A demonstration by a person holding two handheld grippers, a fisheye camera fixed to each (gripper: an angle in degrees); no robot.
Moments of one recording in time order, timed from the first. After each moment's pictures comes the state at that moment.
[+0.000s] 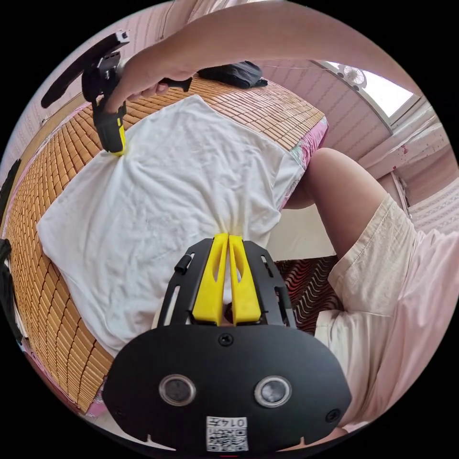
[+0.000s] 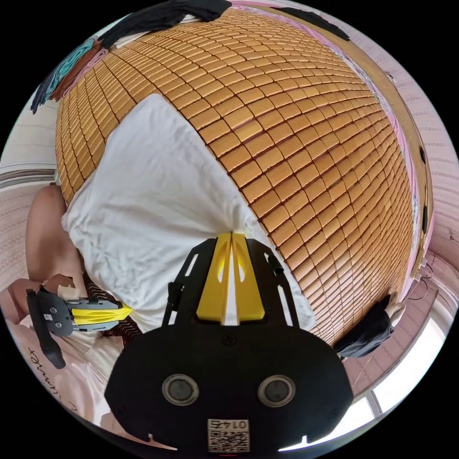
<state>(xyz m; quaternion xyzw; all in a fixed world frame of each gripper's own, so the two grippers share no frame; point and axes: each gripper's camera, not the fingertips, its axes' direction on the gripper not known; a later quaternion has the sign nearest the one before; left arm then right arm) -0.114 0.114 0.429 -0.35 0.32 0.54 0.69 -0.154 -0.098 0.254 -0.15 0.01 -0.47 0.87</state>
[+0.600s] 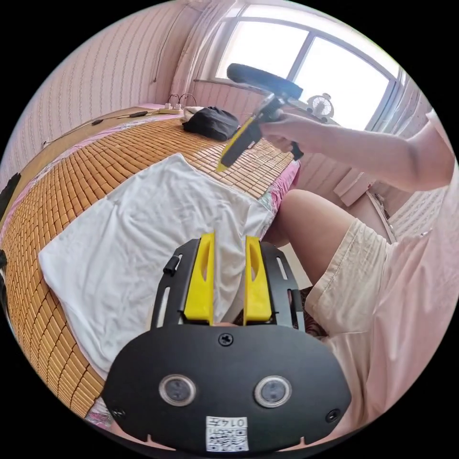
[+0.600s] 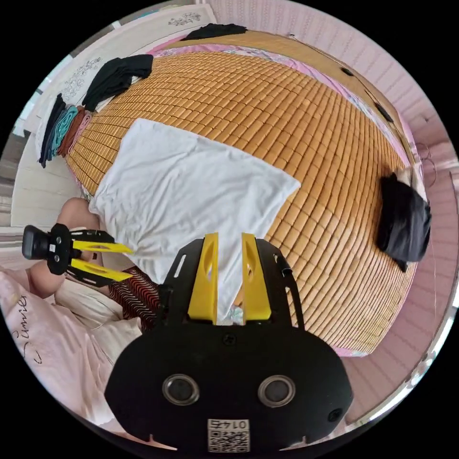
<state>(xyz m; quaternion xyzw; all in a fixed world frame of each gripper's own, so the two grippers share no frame) -0.108 0.128 0.371 -0.26 0.43 0.50 0.71 0.118 -0.026 0.138 -0.10 -0.08 -0.26 0.96</state>
